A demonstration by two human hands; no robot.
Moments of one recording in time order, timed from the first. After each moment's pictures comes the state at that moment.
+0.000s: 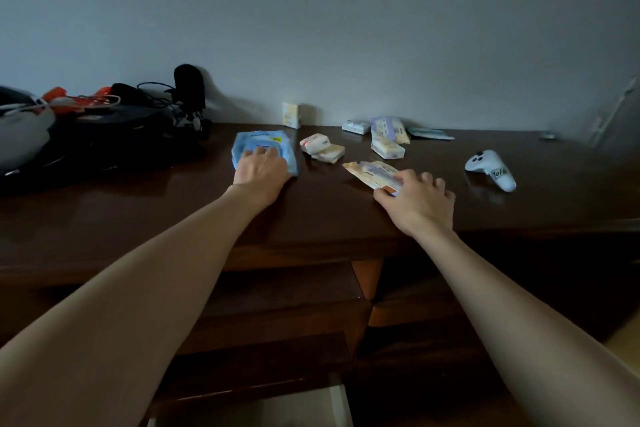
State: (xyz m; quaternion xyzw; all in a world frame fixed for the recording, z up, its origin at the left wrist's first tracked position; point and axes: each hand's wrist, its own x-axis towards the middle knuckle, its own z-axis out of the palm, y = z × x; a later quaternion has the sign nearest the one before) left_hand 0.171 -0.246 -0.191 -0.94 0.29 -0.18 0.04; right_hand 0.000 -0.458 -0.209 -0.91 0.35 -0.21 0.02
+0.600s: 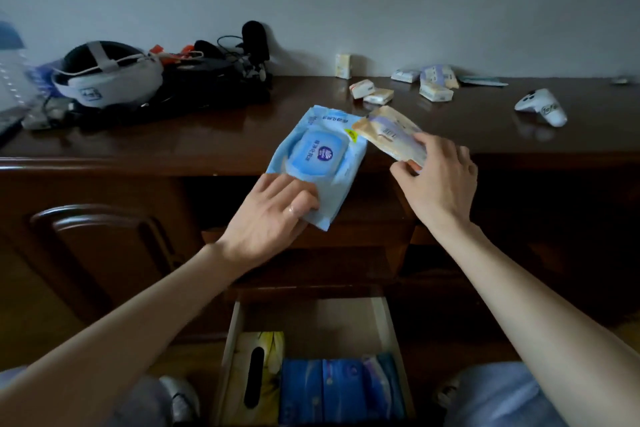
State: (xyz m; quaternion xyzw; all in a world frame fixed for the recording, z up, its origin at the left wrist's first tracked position) left_hand -0.028 -0.057 -0.269 -0.74 0.54 -0.38 -0.14; right_hand -0.093 -0.332 -0.250 -0.87 0.20 -0.45 0.08
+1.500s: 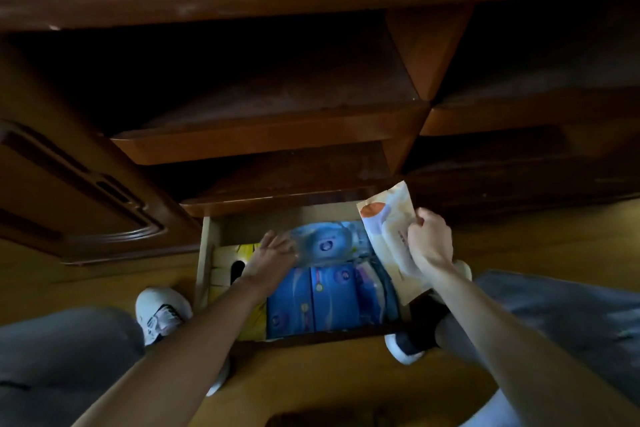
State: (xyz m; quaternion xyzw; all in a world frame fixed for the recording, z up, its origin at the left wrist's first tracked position) left_hand -0.036 -0.071 -0.618 -0.86 0.49 0.08 0.08; right_hand -0.156 -0.350 -0.547 -0.80 0.48 -0.06 0.36
